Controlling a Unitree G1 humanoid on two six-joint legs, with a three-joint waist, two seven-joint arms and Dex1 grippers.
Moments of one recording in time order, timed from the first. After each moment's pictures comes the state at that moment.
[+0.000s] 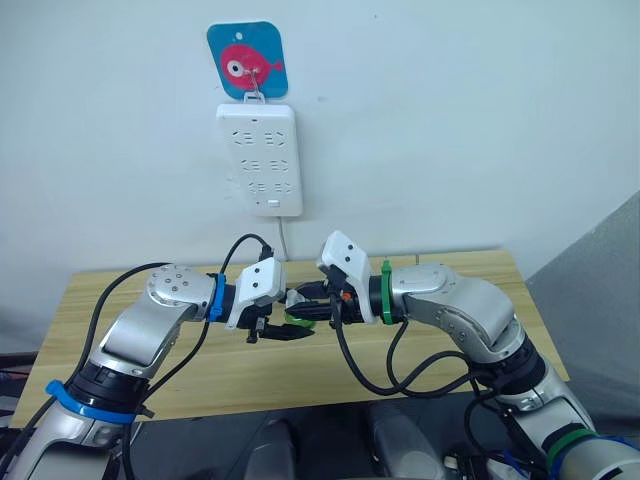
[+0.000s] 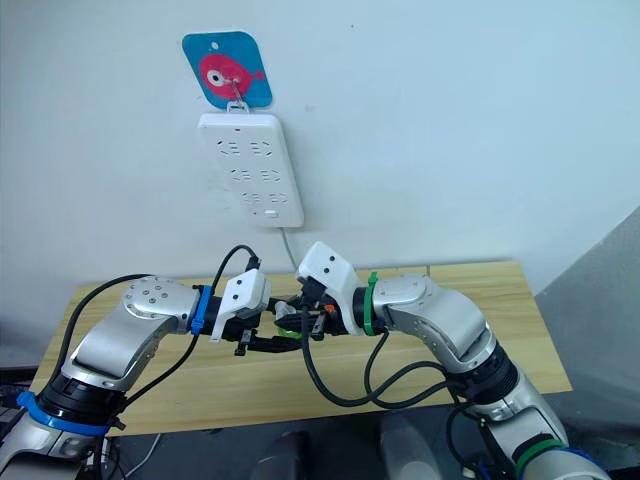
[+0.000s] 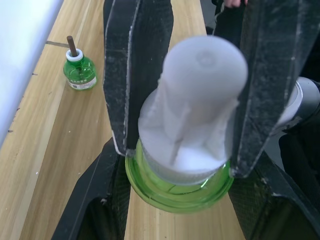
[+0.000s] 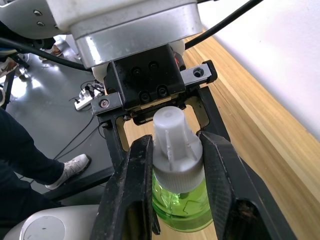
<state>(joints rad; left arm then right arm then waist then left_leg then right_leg) -0.37 0.78 -0.20 -0.16 -0.31 0.38 -1.27 -0.64 -0.30 0.43 -0.35 0.48 0.98 0.68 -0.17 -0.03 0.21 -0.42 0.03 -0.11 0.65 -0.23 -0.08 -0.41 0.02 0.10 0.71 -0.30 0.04</state>
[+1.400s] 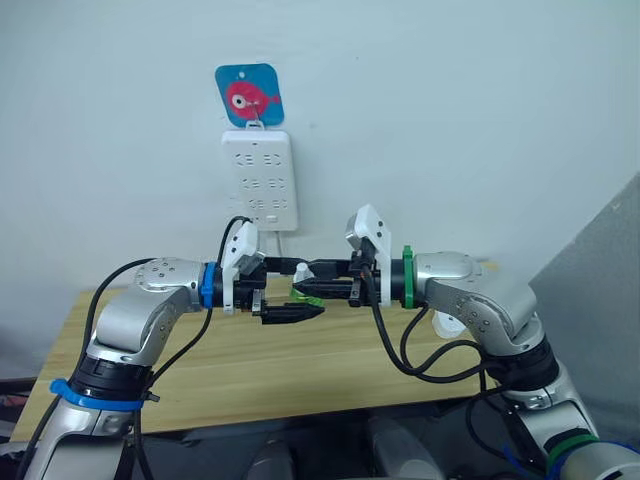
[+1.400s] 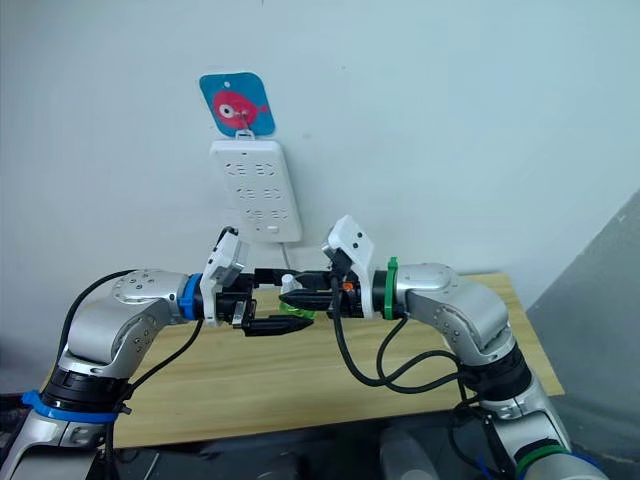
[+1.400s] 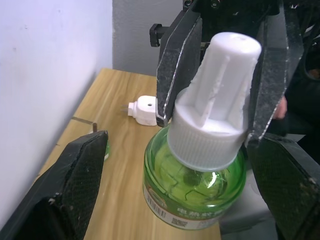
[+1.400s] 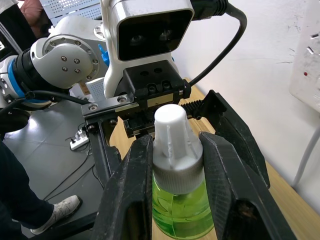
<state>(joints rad) -0.40 0.70 -0.07 -0.12 -0.56 0.54 -1.24 -0.62 -0.31 0.27 -0.35 0.59 0.93 0.73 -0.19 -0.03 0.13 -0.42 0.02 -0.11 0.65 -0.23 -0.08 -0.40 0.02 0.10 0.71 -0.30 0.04</state>
